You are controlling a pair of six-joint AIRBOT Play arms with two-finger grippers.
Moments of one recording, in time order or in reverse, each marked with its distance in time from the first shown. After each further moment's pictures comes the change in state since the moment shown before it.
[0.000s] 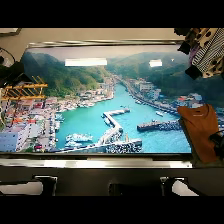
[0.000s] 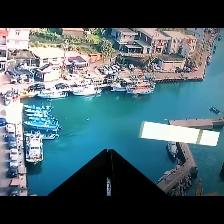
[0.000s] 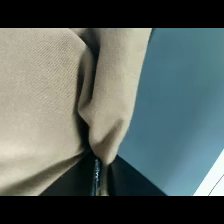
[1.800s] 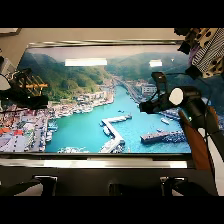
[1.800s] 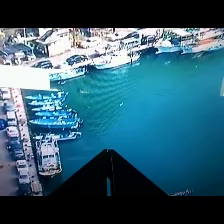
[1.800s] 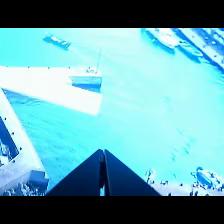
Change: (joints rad) left arm -0.184 0.222 -0.592 0.262 0.240 0.145; right arm 0.835 0.048 0.176 0.621 -0.470 -0.619
